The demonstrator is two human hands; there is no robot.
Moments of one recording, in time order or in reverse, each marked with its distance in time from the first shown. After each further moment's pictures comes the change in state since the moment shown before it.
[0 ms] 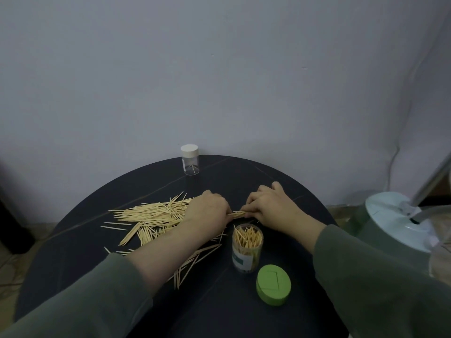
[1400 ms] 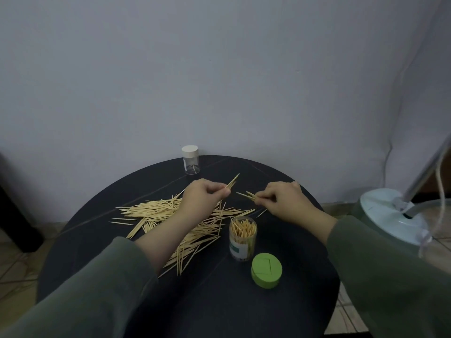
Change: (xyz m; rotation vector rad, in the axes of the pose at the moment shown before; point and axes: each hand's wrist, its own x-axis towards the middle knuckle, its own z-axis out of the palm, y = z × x) left_hand -0.015 -0.002 -0.014 -0.974 0.255 -0.269; right_hand -0.036 0.005 -0.024 0.408 0.109 0.316
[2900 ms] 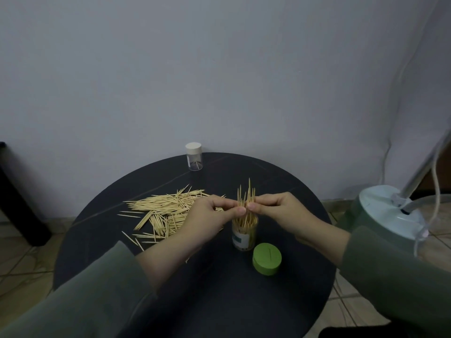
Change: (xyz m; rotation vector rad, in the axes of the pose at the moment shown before) left_hand -0.061 0.001 -0.001 -0.296 -0.148 -0.004; right_hand -0.053 -0.038 -0.002 0.946 -0.118 0.106
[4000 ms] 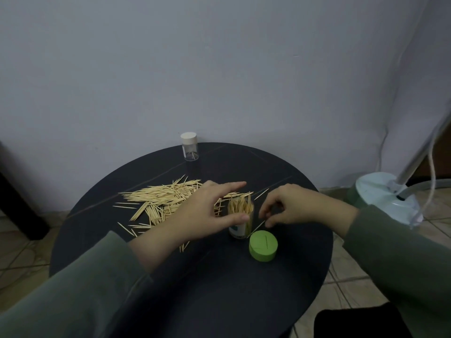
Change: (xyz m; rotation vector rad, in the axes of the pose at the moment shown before) left_hand 0.000 -0.002 -0.014 0.691 -0.234 0.422; right_hand 0.005 -0.001 -0.034 -0.962 -0.351 -0.001
